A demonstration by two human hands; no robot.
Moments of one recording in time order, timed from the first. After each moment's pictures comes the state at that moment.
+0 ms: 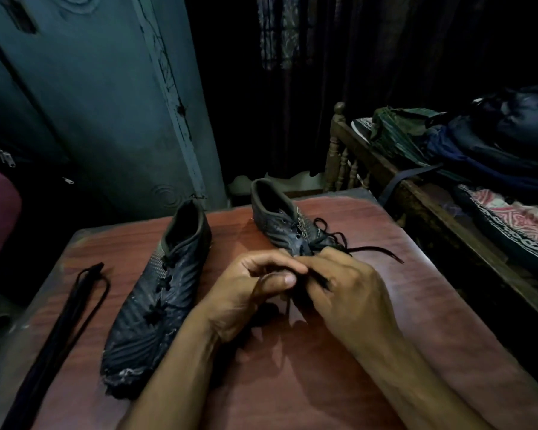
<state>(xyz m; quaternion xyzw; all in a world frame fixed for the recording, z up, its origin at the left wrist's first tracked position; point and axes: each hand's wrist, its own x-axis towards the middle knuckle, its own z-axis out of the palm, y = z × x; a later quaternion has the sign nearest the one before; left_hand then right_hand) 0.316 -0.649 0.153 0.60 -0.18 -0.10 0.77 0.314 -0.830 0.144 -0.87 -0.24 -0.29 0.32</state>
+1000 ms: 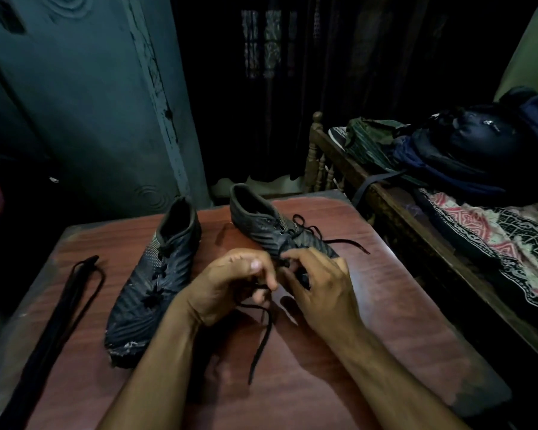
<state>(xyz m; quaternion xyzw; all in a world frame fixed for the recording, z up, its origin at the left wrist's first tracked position) 0.297 -0.639 0.167 0.56 -0.23 -0.21 0.77 0.298 -0.830 0.122 -0.88 -0.20 -0.30 0.32</state>
